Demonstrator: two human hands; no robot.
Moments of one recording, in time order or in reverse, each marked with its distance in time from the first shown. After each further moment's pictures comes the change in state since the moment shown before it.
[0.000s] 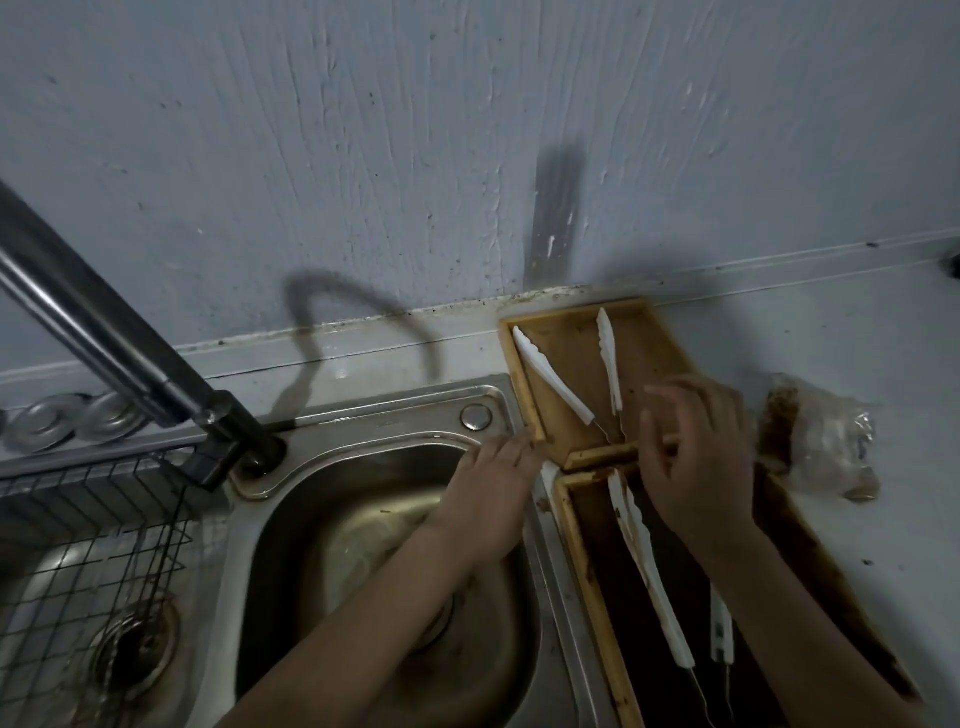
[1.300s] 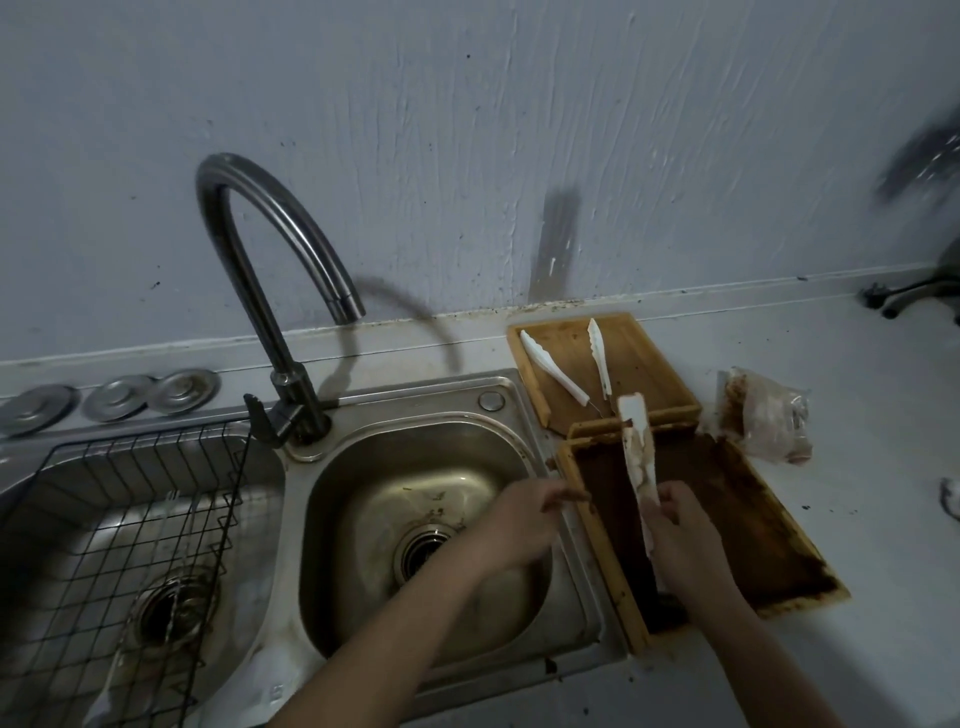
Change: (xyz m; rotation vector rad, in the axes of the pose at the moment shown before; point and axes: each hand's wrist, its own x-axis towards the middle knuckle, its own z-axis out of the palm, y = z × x) left_hand -0.088 0.040 0.009 -0.794 -0.087 -0.054; right_hand -0.114 -0.065 -0.067 0.451 -0.406 0.812
